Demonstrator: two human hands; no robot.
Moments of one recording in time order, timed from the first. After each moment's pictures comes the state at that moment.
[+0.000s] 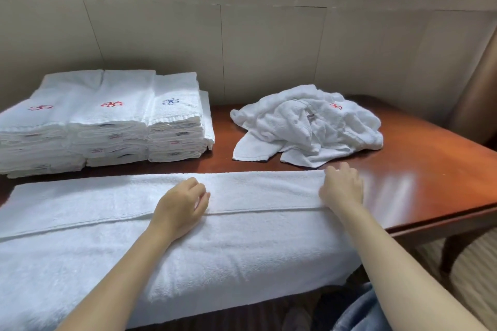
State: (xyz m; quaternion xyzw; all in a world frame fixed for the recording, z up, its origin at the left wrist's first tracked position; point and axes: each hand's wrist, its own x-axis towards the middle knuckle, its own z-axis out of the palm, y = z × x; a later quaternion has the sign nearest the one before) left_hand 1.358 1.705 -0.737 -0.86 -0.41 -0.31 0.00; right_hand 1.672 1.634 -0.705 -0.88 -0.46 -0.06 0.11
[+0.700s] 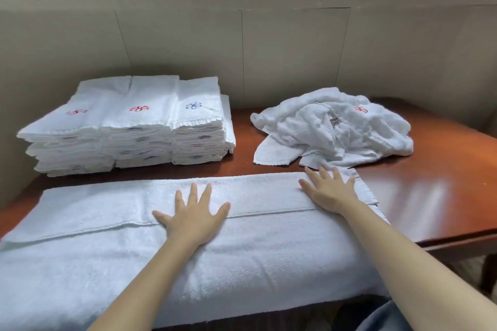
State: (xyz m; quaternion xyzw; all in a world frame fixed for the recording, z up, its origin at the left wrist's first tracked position) left_hand 1.357 1.699 -0.746 -0.72 -0.69 -0.02 -0.09; right_hand 1.666 1.687 -0.734 -0.80 -0.60 0.10 0.02
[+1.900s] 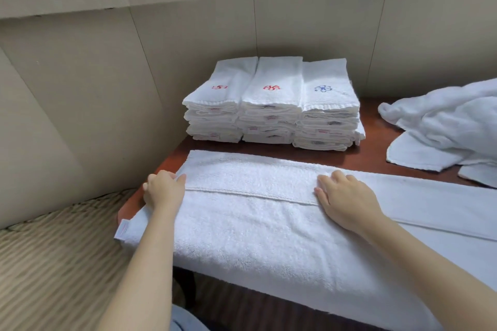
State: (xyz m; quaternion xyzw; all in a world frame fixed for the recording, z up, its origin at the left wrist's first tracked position) left_hand 1.081 1.701 -0.733 -0.39 -0.87 -0.29 -0.05; right_hand 1.432 1.707 -0.734 -0.61 -0.79 -0.07 0.08
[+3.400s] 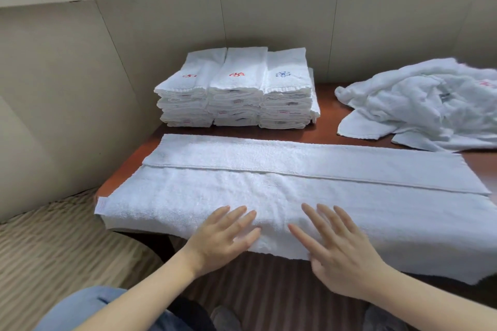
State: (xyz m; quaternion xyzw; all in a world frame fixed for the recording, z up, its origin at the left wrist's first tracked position) left_hand 1.216 1.572 -0.782 -0.88 -0.25 -0.23 0.33; right_hand 1.494 1.545 -0.785 -0.39 -0.87 -0.25 0.14
